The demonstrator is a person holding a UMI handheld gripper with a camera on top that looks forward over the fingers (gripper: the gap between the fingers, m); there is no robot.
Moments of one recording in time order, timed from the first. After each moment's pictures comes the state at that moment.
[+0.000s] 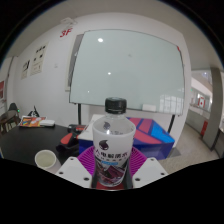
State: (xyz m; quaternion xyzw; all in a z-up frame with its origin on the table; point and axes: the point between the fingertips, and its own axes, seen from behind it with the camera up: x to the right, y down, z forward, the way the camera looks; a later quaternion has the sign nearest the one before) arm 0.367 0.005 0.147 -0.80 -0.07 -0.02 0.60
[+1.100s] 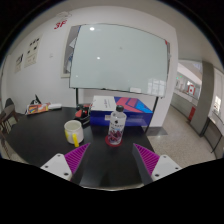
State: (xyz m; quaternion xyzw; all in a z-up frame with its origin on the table) arm 0.347 -0.226 0.154 -0.85 -0.01 -0.07 0.52
